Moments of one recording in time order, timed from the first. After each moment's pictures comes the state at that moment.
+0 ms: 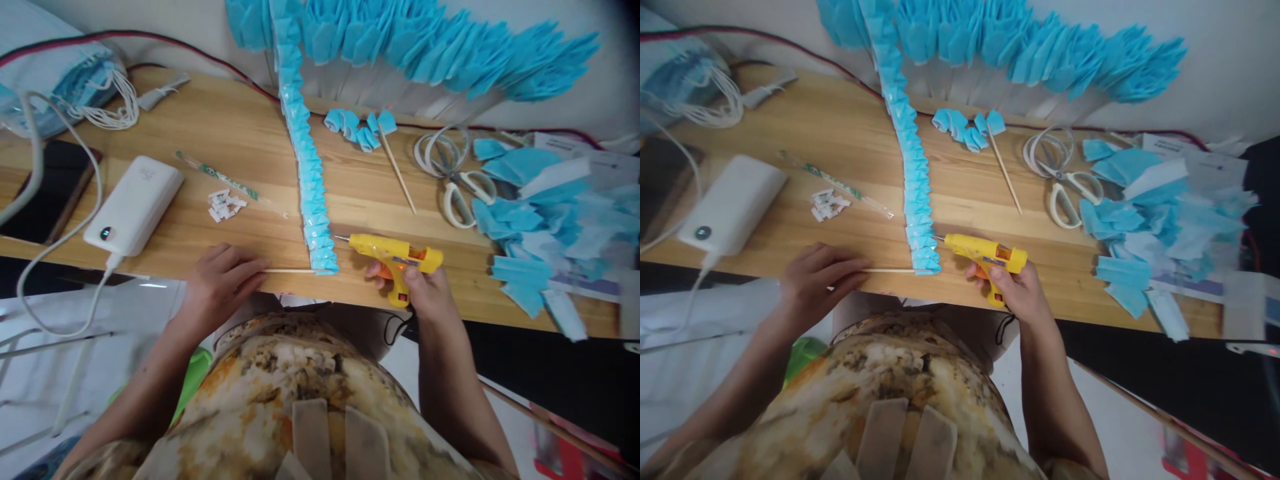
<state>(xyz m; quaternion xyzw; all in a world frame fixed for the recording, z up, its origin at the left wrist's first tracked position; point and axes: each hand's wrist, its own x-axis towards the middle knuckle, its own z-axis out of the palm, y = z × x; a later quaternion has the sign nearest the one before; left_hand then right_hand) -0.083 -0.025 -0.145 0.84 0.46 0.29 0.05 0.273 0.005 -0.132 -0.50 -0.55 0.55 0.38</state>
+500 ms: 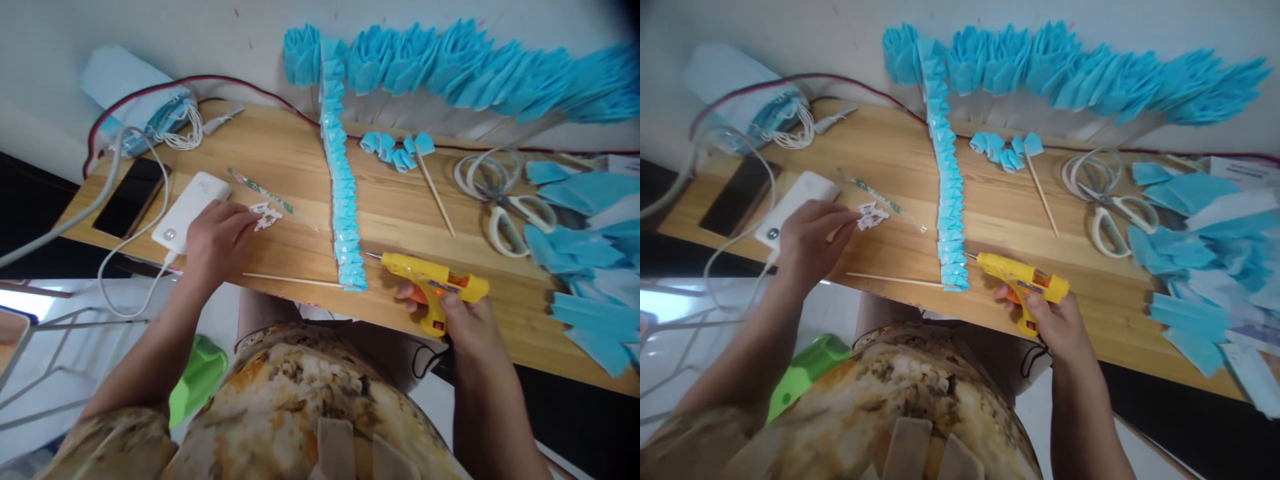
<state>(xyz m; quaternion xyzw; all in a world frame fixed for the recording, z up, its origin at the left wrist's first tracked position) -0.128 0.029 -0.121 0.78 0.55 0.28 -0.09 0.278 0.003 -0.136 -0.49 -0.56 0.55 0.38</state>
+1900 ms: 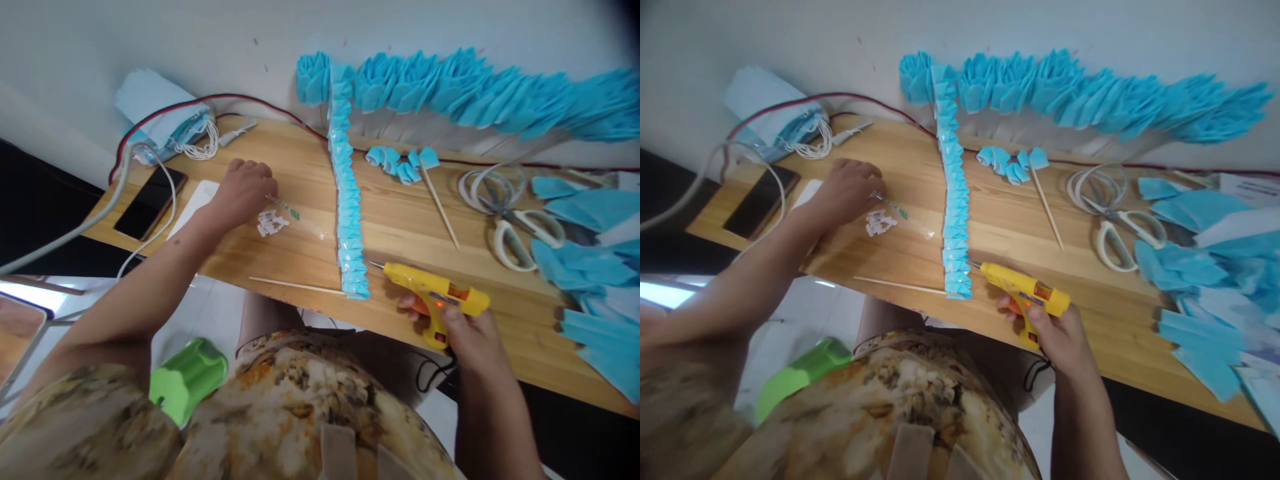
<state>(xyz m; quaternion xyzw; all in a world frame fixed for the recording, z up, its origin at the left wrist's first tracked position) -0.129 0.127 -0.086 0.80 0.59 -0.11 -0.03 0.283 0.005 -0.145 -0.46 -0.60 0.53 0.39</state>
